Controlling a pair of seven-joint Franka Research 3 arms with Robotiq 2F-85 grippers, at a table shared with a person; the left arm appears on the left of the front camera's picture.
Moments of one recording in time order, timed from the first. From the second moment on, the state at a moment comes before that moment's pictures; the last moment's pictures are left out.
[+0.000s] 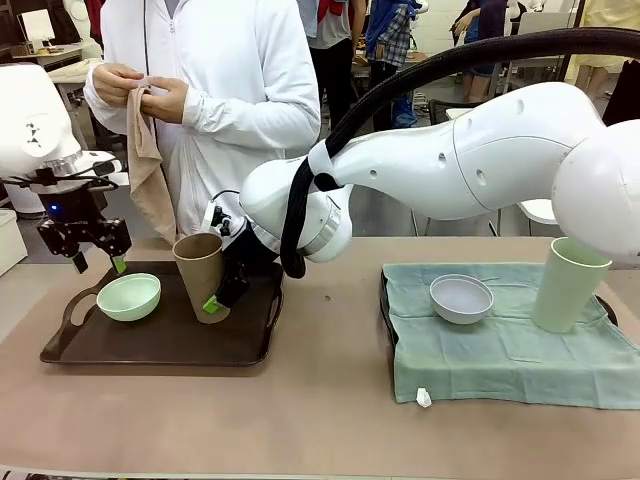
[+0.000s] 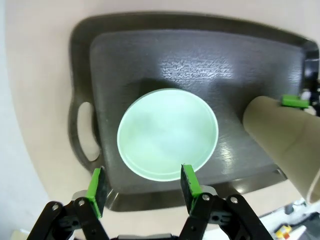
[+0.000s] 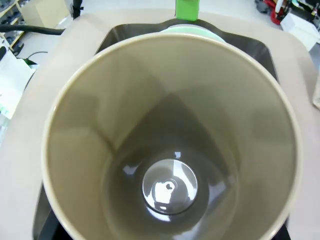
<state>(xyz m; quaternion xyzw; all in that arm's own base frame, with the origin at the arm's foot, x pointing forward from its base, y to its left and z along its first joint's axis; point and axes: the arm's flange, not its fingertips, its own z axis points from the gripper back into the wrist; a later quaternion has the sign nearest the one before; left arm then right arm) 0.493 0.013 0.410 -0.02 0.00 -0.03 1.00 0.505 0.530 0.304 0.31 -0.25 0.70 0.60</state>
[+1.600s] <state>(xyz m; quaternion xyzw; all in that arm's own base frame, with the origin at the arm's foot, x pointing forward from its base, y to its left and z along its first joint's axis) 0.499 0.002 0.380 -0.03 -0.06 -0.03 1.00 0.507 0.538 0.313 0.30 -0.26 0.71 0.58</state>
